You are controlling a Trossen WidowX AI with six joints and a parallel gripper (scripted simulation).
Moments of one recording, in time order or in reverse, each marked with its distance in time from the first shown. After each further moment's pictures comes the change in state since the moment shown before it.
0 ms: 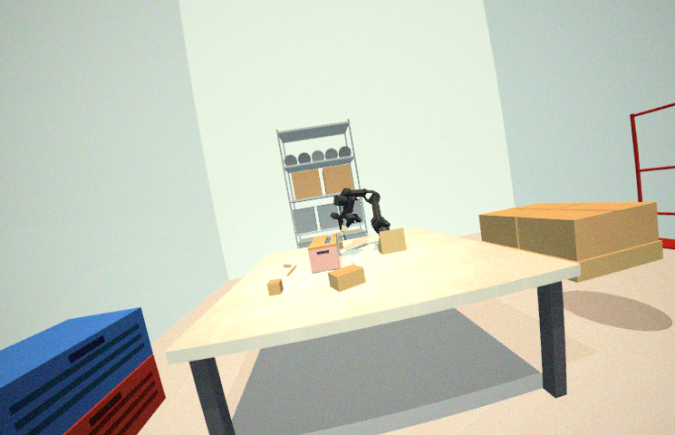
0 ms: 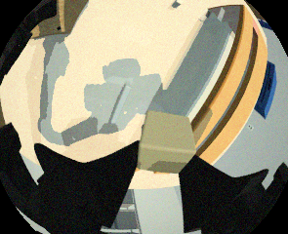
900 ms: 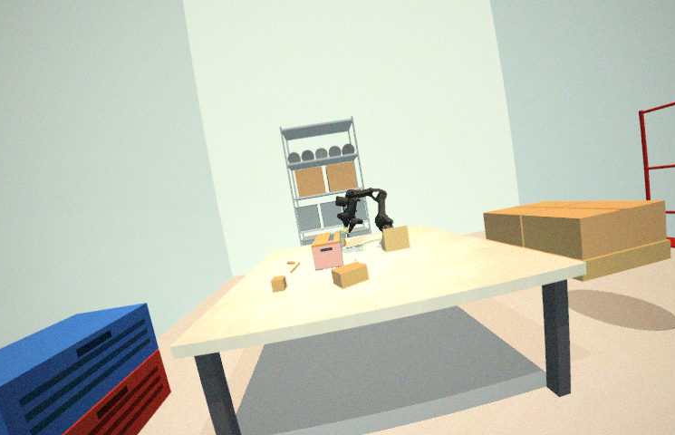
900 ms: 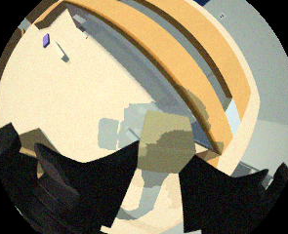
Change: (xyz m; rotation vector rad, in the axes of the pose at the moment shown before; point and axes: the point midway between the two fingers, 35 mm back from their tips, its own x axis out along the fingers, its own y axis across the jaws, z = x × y) arm 0.024 0.010 -0.001 1.197 -0.064 0.083
